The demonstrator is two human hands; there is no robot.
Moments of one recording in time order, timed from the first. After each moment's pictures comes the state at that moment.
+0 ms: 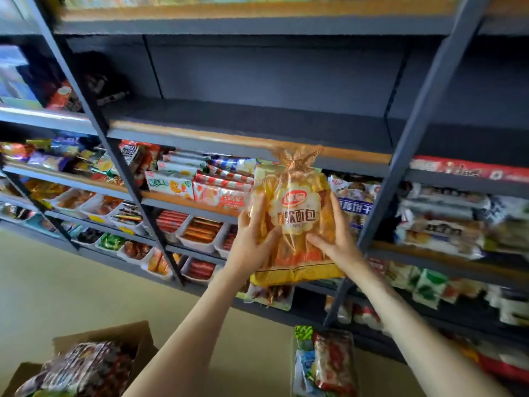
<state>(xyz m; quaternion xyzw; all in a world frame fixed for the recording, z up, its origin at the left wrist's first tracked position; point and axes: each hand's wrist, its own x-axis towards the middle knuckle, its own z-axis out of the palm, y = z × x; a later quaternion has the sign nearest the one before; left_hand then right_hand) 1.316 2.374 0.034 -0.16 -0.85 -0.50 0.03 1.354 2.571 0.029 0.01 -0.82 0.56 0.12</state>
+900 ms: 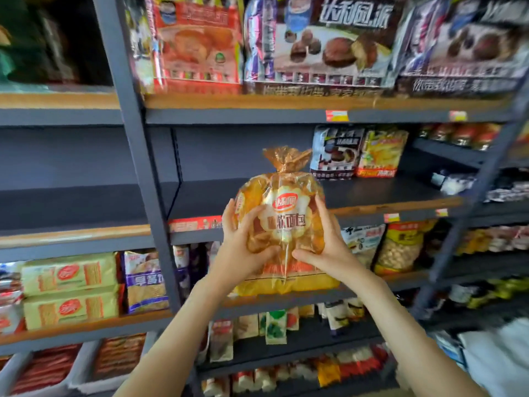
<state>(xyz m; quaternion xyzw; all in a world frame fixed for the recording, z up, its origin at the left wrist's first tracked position) 1.409 2.784 0.129 -0.49 -0.72 -0.49 0.07 1.537 2.948 0.133 -0.12 -0.86 0.44 0.23</state>
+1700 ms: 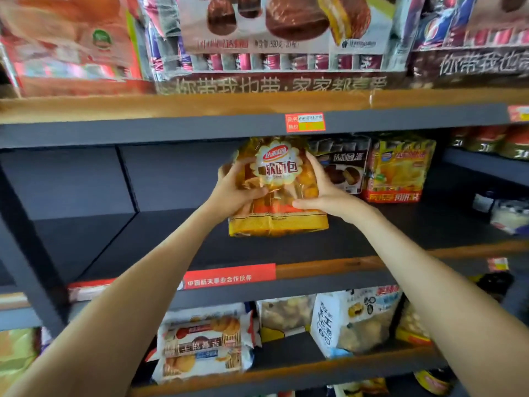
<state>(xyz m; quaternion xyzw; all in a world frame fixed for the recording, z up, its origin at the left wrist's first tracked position) 1.242 3.023 0.198 -0.42 -0.76 -0.50 0.03 1.373 3.219 0.193 -0.06 -0.88 0.43 0.17</state>
